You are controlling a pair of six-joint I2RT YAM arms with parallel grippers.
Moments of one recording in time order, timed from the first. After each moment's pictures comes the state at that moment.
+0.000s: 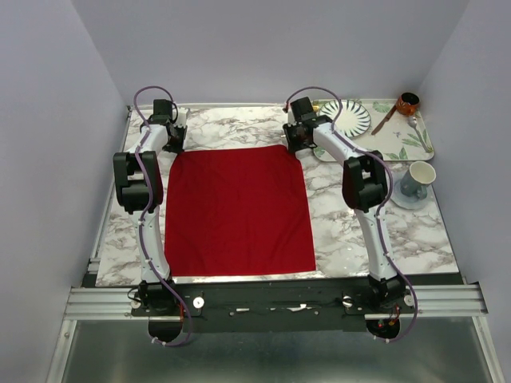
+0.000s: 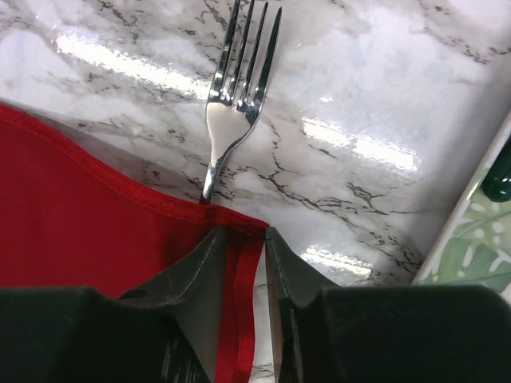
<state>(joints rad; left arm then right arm) 0.06 2.27 1.82 -0.55 0.12 0.21 0.37 2.46 2.13 -0.63 -0.02 0.02</state>
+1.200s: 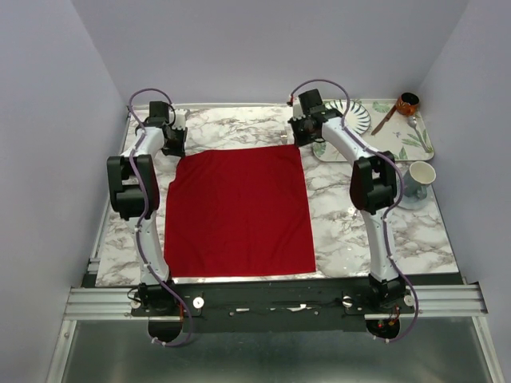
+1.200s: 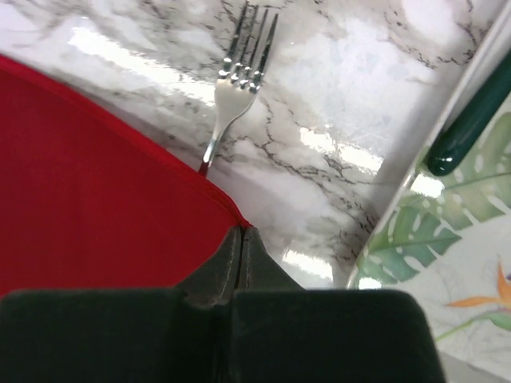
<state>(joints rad) 0.07 2.19 1.73 -0.56 0.24 0.19 0.35 2.39 2.12 -0.68 -0.08 -0.06</state>
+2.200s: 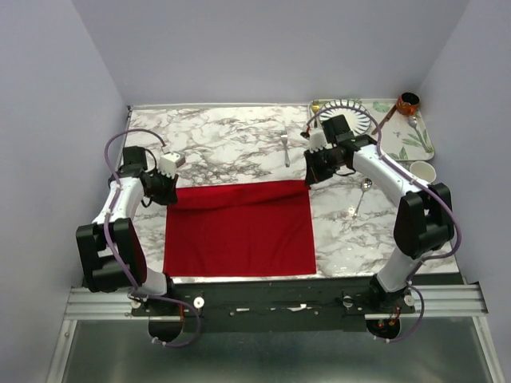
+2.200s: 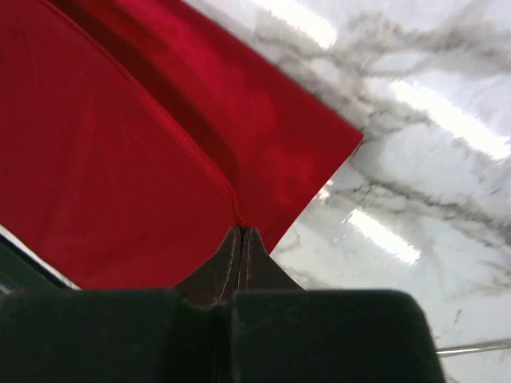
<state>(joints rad) 0.19 1.46 0.98 -0.62 0.51 0.54 0.35 1.74 1.41 -0.71 -0.37 -0.08</state>
